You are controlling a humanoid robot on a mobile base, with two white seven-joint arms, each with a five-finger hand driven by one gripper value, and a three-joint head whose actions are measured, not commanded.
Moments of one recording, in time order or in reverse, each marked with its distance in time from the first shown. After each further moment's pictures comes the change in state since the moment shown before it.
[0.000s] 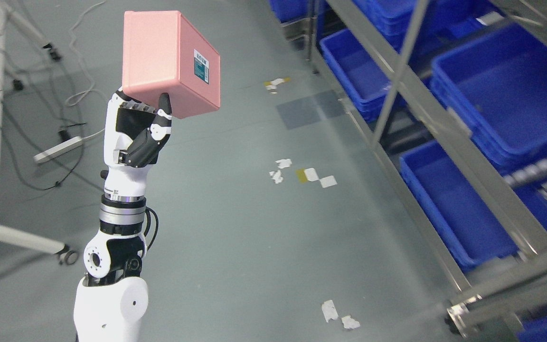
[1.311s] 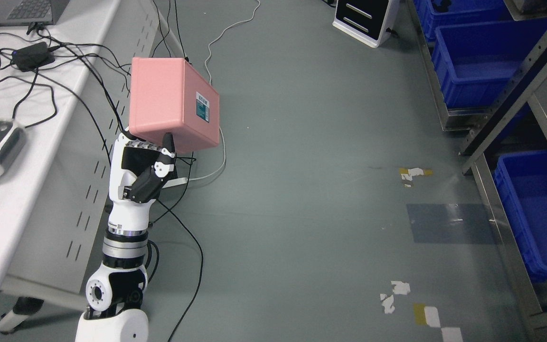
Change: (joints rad) left arm 0.138 -0.001 0.011 -0.022 0.008 -0.026 -0.047; right arm 0.000 0.000 0.000 0.000 0.000 0.000 0.003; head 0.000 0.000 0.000
